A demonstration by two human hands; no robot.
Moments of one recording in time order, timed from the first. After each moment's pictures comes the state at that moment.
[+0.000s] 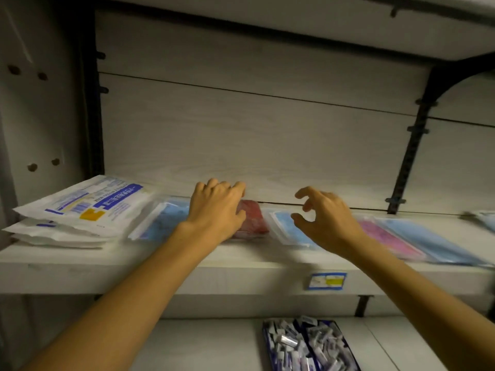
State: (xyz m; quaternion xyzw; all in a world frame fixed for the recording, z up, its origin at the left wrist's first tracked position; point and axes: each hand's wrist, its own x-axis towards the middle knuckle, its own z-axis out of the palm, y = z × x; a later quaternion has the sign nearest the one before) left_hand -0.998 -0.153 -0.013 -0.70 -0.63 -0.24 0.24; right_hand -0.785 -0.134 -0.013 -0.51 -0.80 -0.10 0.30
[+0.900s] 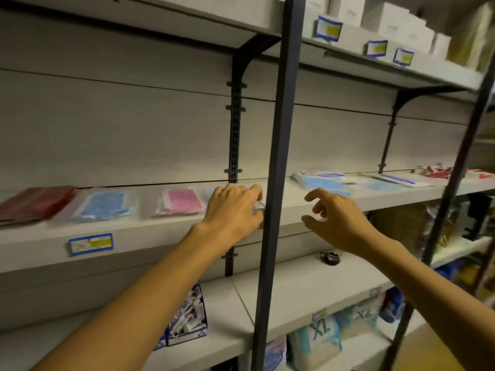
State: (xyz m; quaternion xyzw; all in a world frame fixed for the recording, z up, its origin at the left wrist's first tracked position) left_hand -0.577 -0.239 -0.017 -0.83 -0.45 -0.30 0.12; right_hand -0.374 -0.291 -0.017 -0.65 -0.71 -0.06 0.28
